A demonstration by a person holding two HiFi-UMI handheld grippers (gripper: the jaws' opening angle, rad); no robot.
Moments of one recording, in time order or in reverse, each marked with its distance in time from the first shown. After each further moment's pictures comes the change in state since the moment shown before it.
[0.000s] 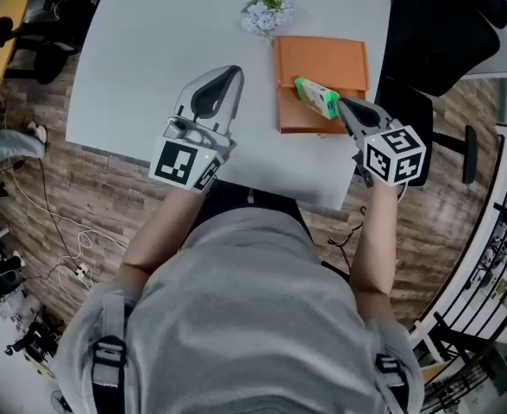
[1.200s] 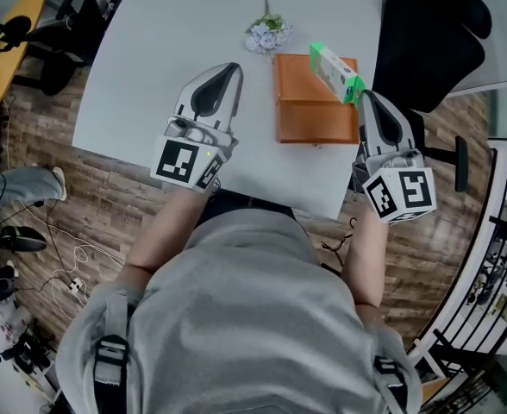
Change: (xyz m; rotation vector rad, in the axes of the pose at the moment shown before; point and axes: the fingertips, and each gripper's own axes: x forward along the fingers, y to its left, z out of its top) left arm -0.019 -0.009 0.068 0.042 -0.097 0.043; right arm -0.121 0.060 0.132 -0.101 -0.562 -0.214
